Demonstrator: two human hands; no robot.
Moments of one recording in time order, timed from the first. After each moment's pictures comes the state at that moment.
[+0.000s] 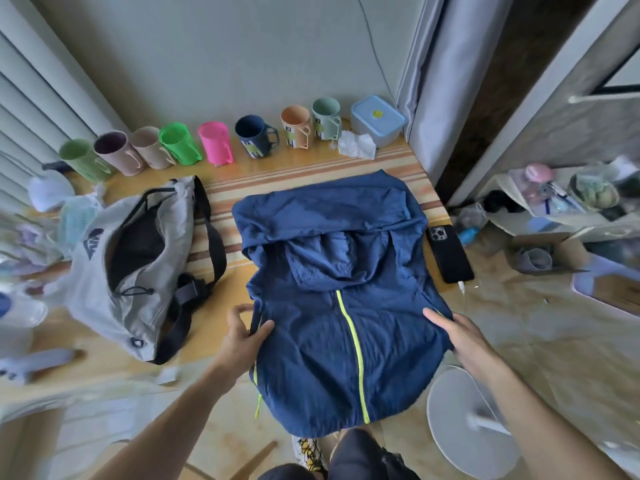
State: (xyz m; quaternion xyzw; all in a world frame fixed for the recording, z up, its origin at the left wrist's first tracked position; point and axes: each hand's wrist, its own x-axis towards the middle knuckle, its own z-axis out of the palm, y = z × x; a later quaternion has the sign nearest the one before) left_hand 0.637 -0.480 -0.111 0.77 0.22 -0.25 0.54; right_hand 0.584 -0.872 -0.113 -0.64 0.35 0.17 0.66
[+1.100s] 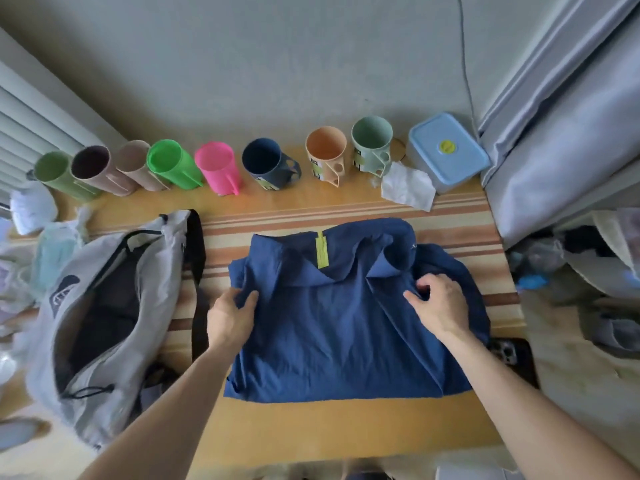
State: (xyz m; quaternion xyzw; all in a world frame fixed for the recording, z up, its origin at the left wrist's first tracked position) left_hand 0.912 -0.513 -0.157 0.87 0.34 -0.15 0.34; right_hand 0.931 -0.874 -0.185 -0.94 0.16 0.14 0.27
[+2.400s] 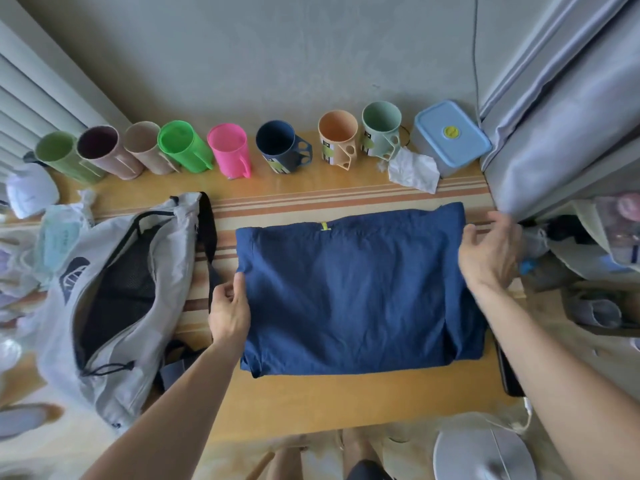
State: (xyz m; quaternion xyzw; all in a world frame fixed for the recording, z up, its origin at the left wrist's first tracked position) left_hand 0.877 -0.486 -0.153 0.76 0.45 -0.10 0.46; right_hand 0.945 -0.874 -0.130 -0.91 0.32 -0.11 0.25
